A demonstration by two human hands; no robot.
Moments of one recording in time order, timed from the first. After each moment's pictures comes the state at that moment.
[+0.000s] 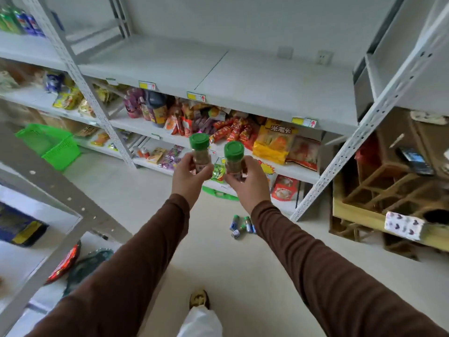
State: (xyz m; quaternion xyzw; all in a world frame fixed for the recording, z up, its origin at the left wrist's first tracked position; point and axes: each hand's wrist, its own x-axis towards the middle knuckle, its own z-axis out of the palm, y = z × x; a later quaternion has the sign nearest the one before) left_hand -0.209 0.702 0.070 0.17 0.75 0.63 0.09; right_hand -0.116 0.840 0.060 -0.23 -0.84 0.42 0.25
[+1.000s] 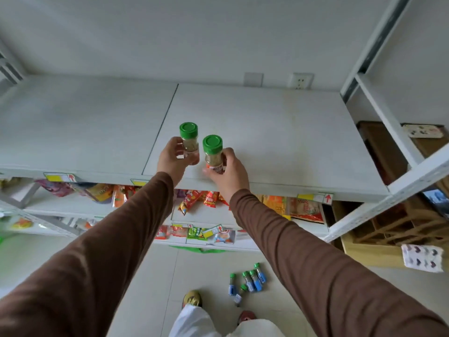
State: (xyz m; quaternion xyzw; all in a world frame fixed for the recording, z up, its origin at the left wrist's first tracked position) left_hand -0.633 1.018 0.048 0.28 0.76 0.56 0.16; right_hand -0.482 1.100 0.047 -0.34 -0.81 0.39 0.28
